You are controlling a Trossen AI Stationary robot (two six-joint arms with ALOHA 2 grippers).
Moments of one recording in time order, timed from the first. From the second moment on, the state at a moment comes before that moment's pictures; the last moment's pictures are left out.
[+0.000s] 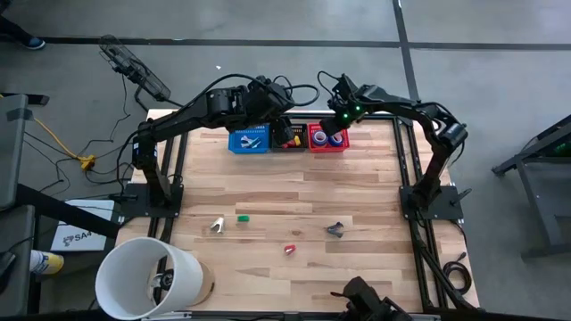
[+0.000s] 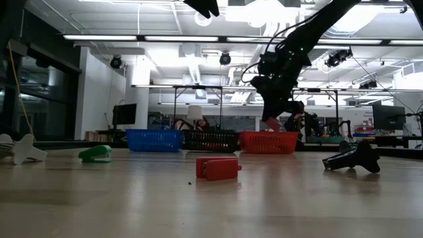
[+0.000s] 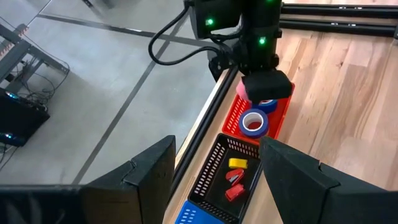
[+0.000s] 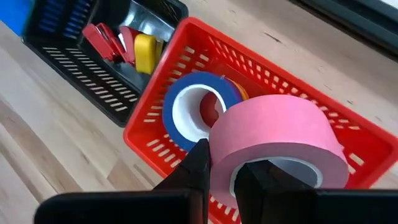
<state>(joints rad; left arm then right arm) 0.20 1.79 2.18 -1.08 -0.50 0.04 -0.81 1.79 1.29 -0.69 -0.35 0.23</state>
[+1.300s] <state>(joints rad) 0.20 1.79 2.18 -1.08 -0.48 0.04 -0.81 1.79 1.19 -0.63 -0.35 0.36</state>
